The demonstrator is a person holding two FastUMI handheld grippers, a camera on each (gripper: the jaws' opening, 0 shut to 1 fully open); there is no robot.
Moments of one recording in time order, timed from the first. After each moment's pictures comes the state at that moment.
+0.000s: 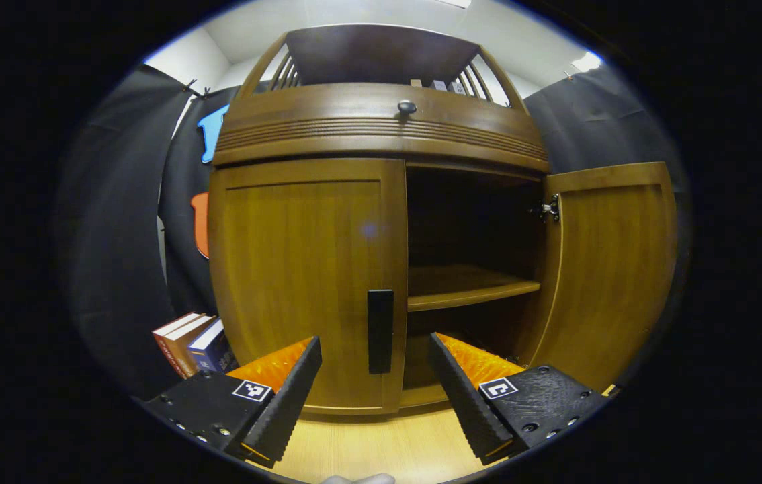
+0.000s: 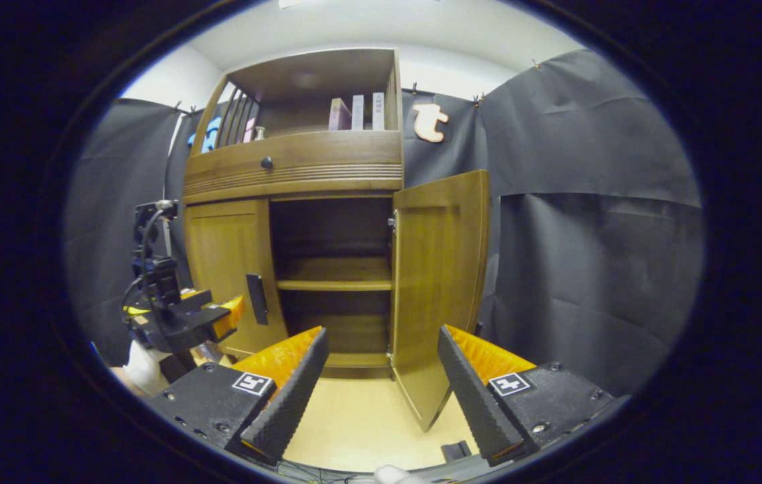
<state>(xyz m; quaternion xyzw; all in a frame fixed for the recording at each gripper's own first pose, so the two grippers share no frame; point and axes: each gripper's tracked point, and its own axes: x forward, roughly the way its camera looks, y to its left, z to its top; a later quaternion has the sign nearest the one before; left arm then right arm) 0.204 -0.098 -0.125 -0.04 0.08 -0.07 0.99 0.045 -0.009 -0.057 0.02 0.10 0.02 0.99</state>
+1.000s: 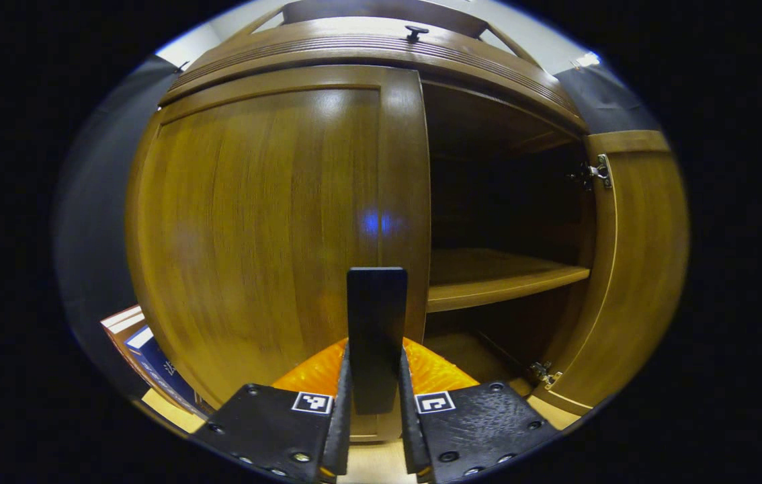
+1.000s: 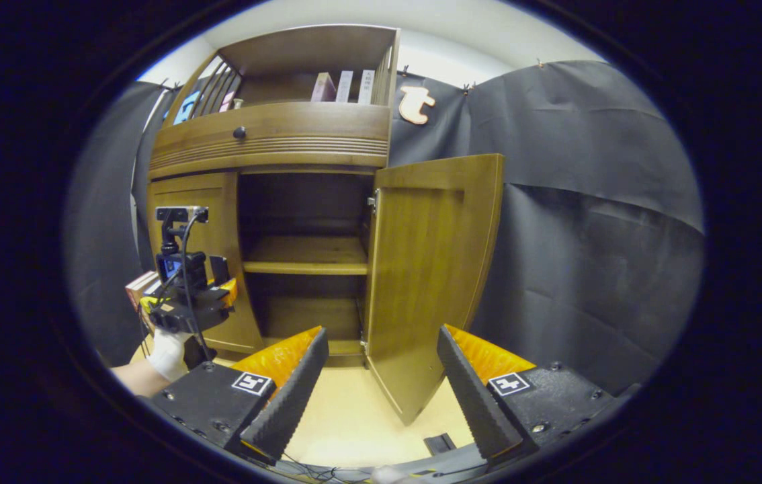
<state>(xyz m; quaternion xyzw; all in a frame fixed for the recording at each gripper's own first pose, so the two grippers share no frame) 0.298 -0.115 -0.178 -0.05 0.10 -0.08 0.99 0.075 -0.012 -0.070 0.00 0.15 -0.04 0.99</state>
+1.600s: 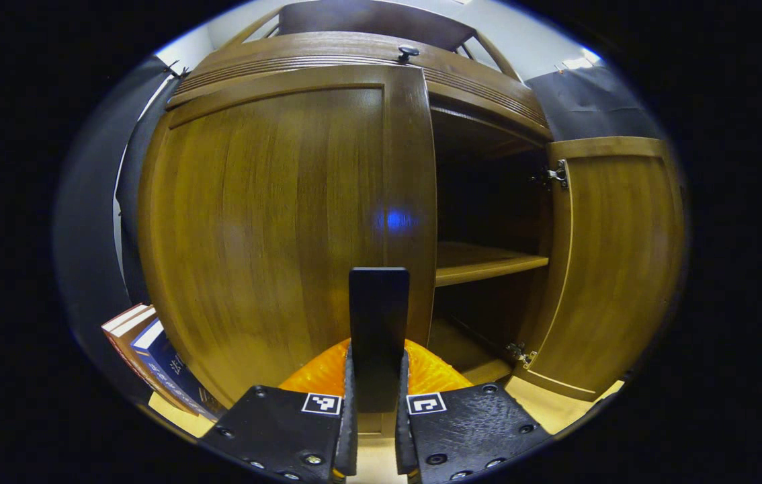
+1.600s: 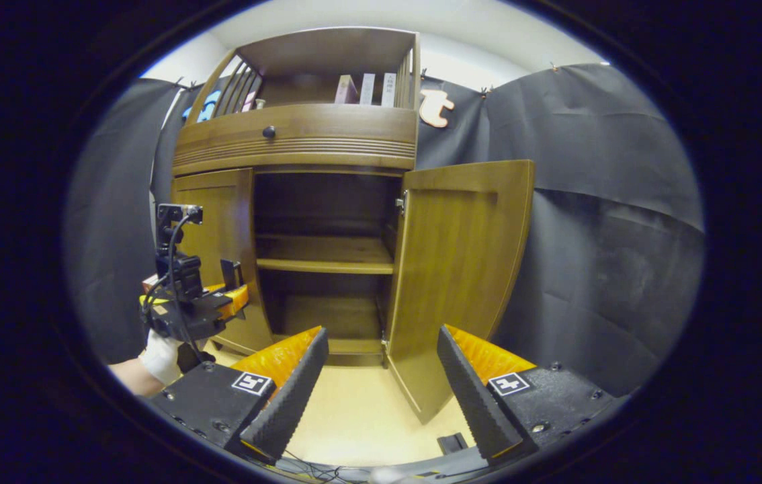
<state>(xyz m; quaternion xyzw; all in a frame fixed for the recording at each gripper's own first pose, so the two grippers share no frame) 0.242 -0.103 -0.173 -0.03 0.10 -0.14 0.98 0.061 0.020 -0.076 0.00 0.14 0.00 0.99</state>
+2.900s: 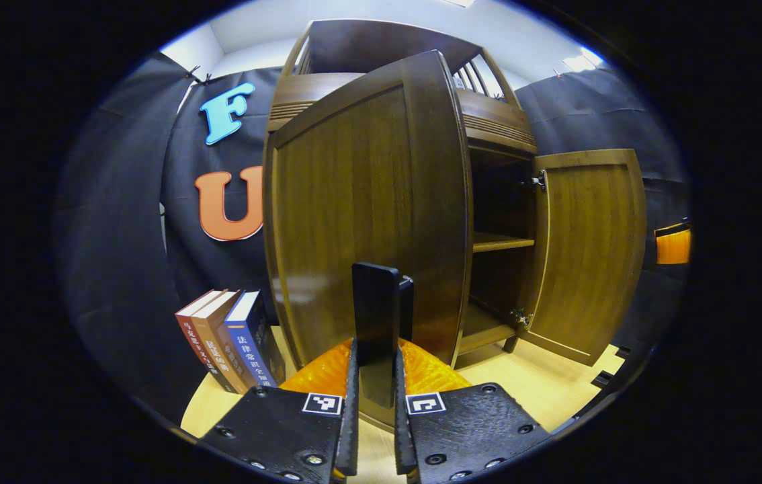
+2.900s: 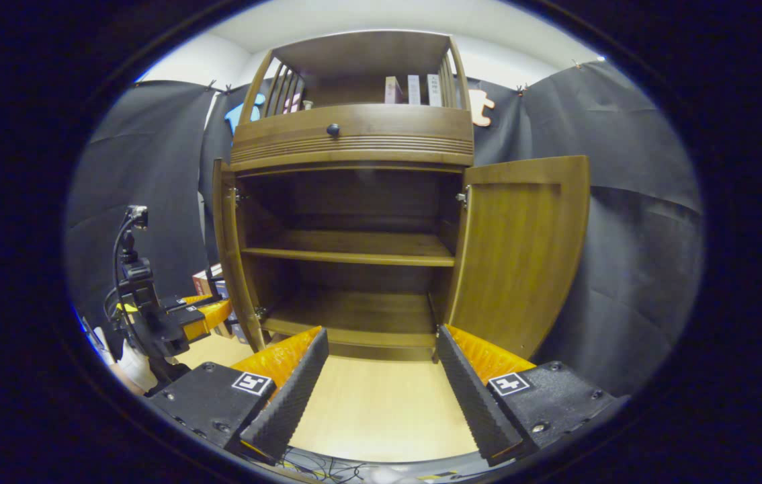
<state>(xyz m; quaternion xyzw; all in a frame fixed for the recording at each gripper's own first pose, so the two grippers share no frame) 0.113 0.005 -0.170 -0.02 0.11 -0.10 0.99 0.038 0.092 -0.091 0.00 0.14 0.11 0.98</state>
